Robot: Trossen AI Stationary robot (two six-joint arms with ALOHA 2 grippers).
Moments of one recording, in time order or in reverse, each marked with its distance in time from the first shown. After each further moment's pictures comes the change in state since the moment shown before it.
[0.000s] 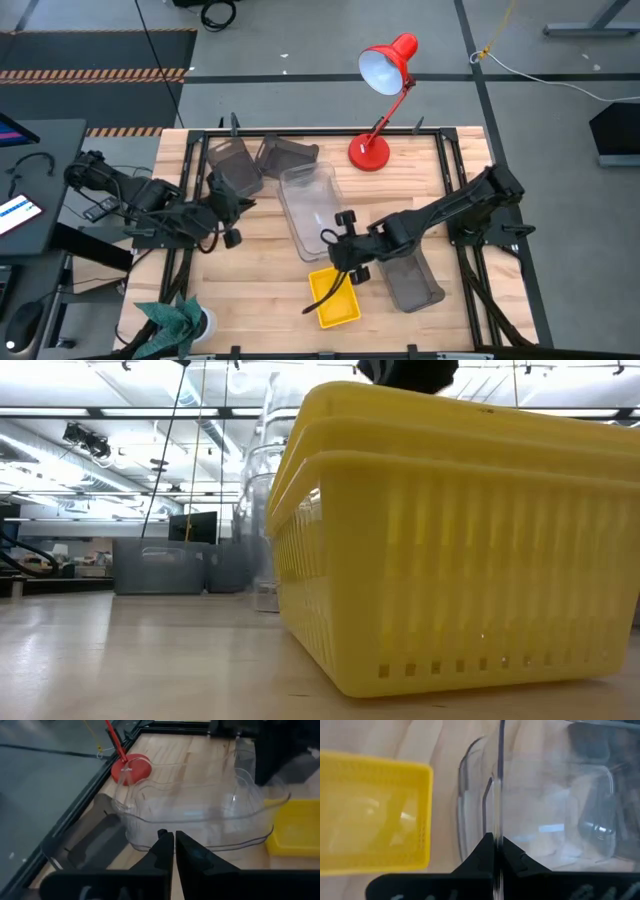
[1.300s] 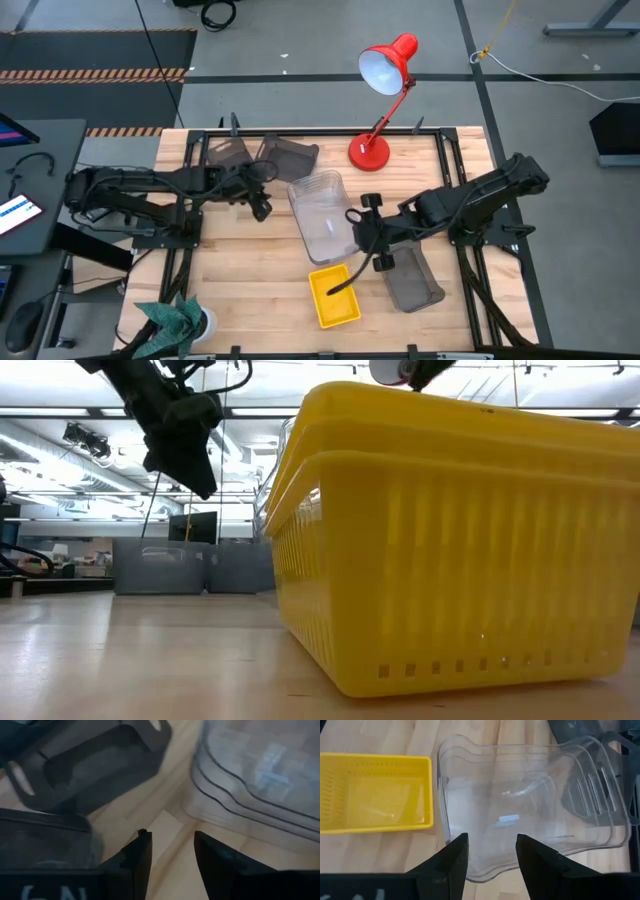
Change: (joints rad) left arm 0.567 0.129 -0.281 0.250 0.466 -0.041; right arm 0.003 -0.258 -0.049 -0.160 -0.029 0.105
